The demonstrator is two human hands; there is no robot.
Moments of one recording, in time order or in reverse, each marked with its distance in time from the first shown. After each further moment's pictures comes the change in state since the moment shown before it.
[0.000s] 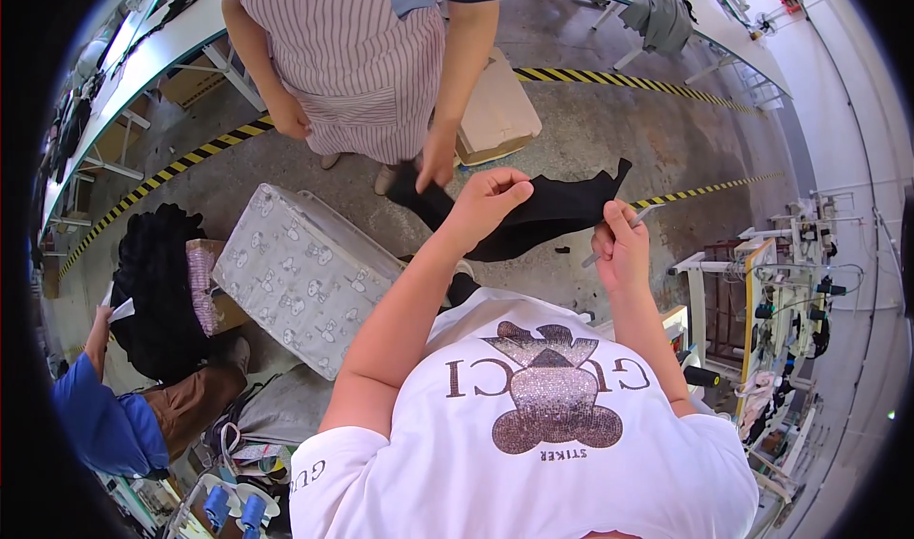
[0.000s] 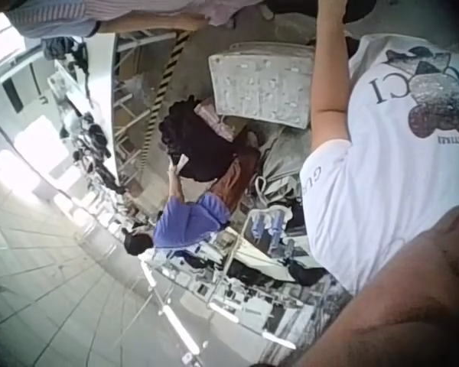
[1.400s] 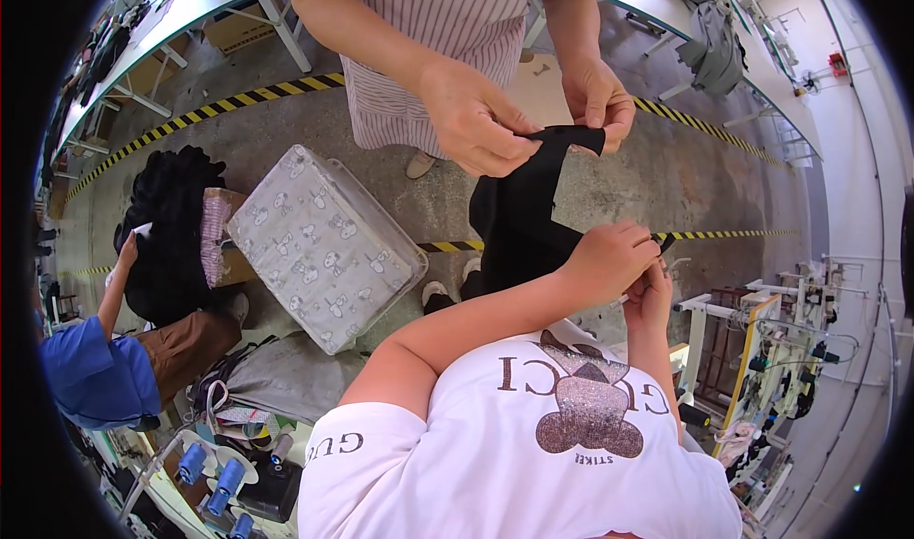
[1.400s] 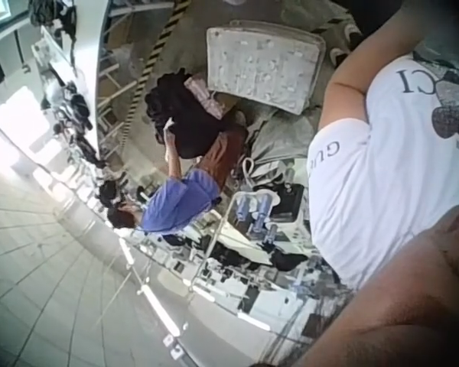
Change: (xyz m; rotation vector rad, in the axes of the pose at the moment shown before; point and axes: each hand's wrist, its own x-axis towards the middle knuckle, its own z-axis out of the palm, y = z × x) left_hand -0.007 0.005 0.078 0.858 0.143 0.806; right_hand -0.004 0.031 -0.020 -0.017 0.089 0.070
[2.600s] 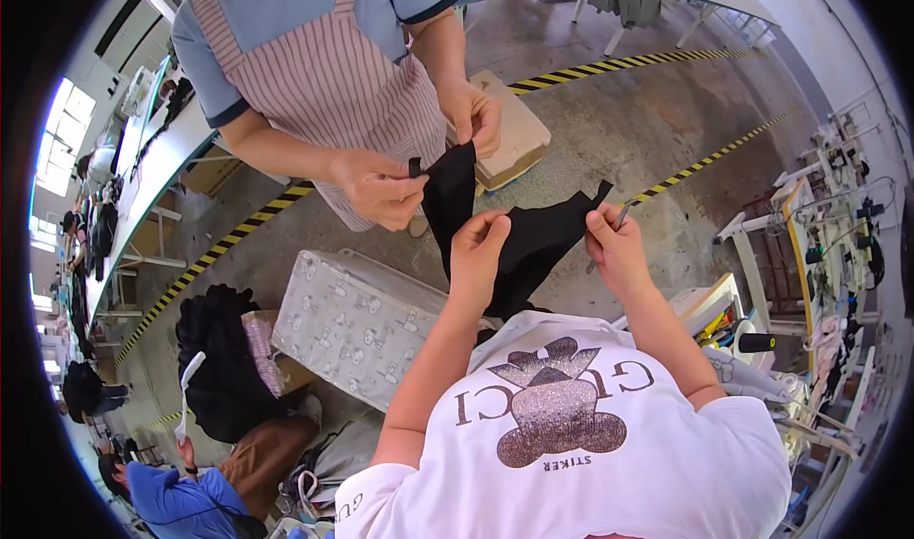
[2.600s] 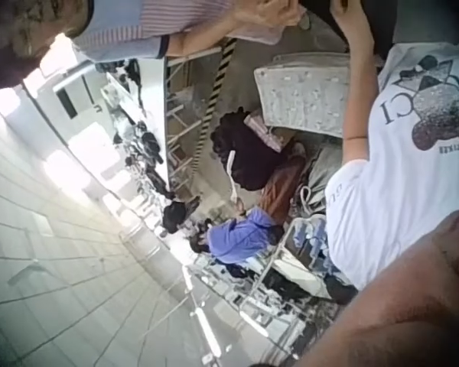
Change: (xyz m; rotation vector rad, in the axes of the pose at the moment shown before) left_hand -0.031 -0.018 -0.055 -0.702 0.153 -0.869; right_hand -0.012 -0.016 0.016 -0.033 -0.192 -0.097
